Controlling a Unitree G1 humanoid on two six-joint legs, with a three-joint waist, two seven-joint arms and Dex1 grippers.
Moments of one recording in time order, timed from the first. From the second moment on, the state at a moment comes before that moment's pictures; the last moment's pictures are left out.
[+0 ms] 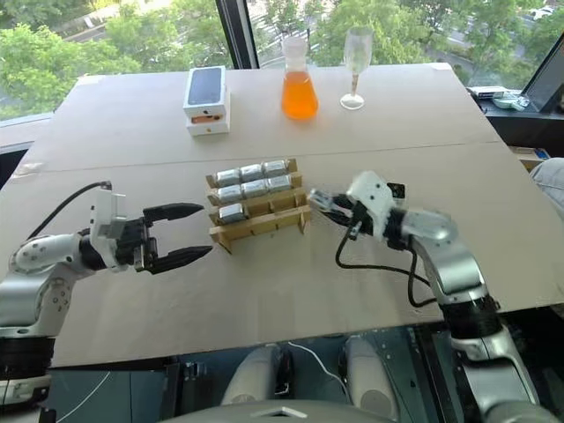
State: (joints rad) left arm -0.09 0.81 0.28 -0.05 -0.57 0.18 -1.27; right arm -0.55 -0.39 0.17 -0.03 0.21 0.28 0.95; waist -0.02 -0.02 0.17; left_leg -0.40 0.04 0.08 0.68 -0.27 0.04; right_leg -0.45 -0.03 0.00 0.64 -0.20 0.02
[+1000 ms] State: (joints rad) left arm 0.33 0.73 0.56 -0.43 -0.67 0.28 -1.03; right arm -1.24 -0.09 0.29 1.25 -0.03 -0.55 1.30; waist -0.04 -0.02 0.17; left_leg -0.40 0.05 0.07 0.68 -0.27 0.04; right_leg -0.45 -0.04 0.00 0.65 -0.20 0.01
